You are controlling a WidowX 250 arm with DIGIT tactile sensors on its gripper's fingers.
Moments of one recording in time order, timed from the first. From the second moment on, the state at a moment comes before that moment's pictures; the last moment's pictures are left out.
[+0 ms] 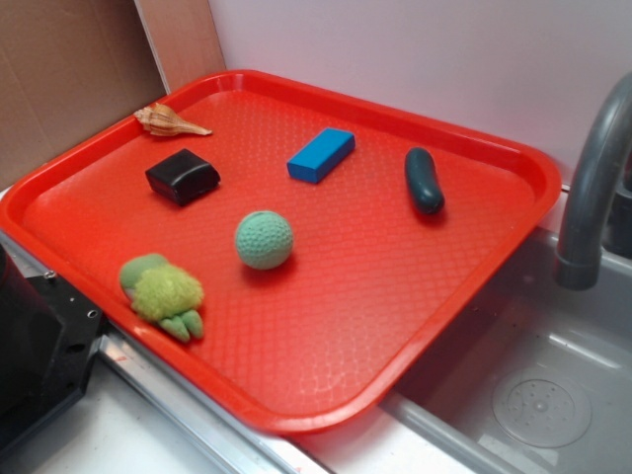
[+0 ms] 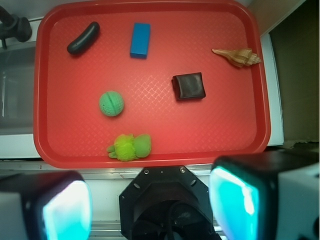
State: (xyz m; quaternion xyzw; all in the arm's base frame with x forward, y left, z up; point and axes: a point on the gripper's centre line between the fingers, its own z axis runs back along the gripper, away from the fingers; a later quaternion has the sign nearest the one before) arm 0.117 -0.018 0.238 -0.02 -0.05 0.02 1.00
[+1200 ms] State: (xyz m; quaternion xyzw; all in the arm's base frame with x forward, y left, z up) arm 0.214 -0.007 0.141 -0.04 -0.04 0.13 0.99
